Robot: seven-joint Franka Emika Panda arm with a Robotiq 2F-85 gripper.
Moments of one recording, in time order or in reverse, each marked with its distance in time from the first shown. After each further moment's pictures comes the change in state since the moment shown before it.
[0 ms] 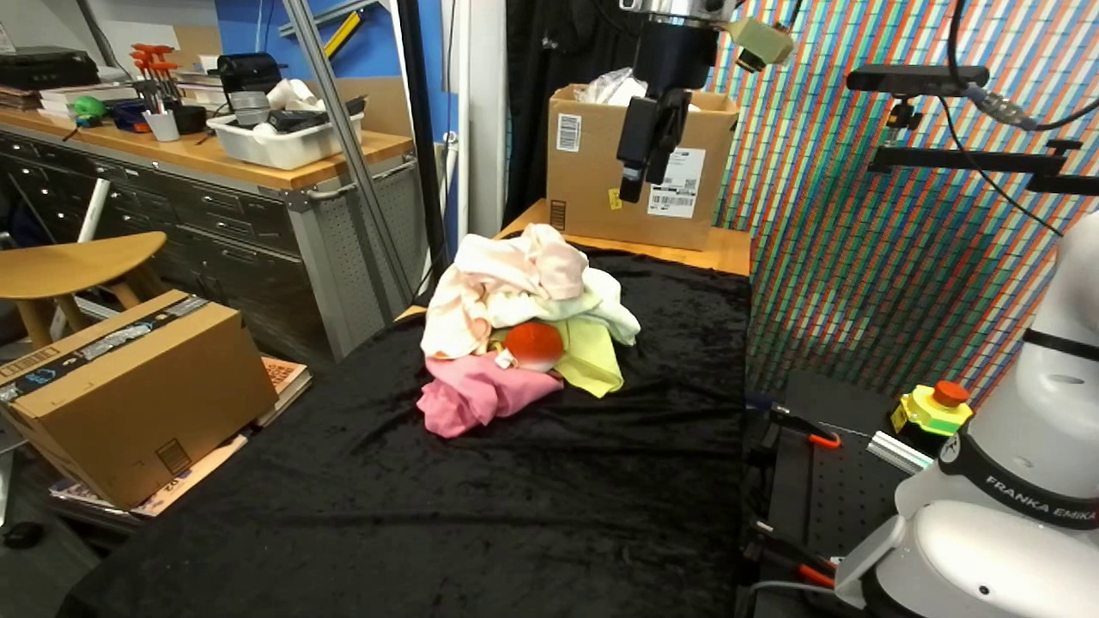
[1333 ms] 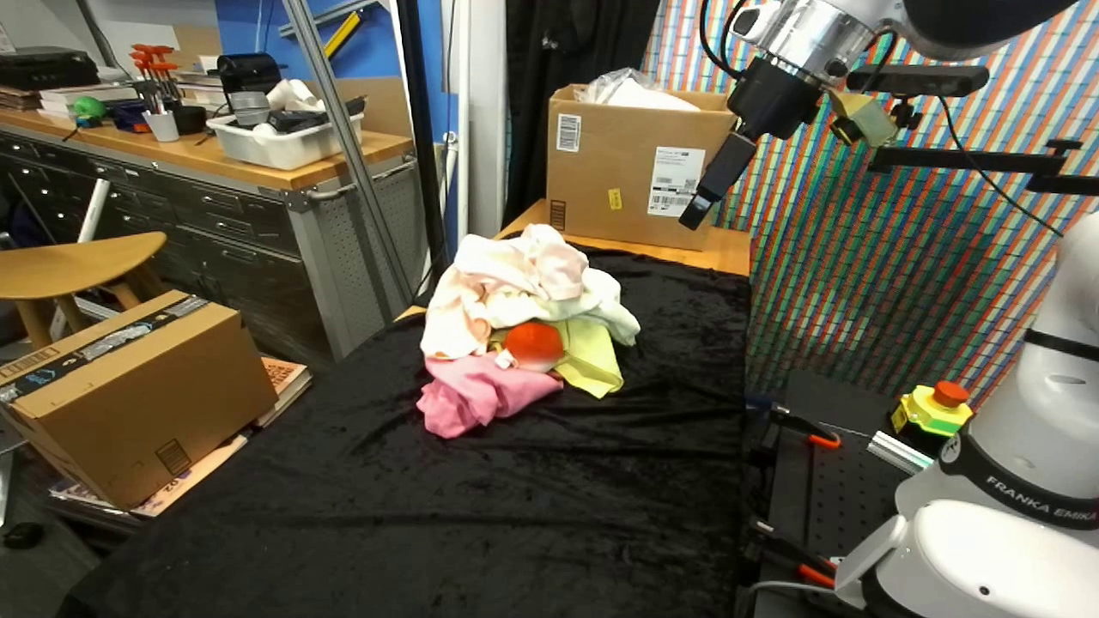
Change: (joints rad) arm 0.010 -0.377 -0.095 -0.447 0.049 0.340 -0.160
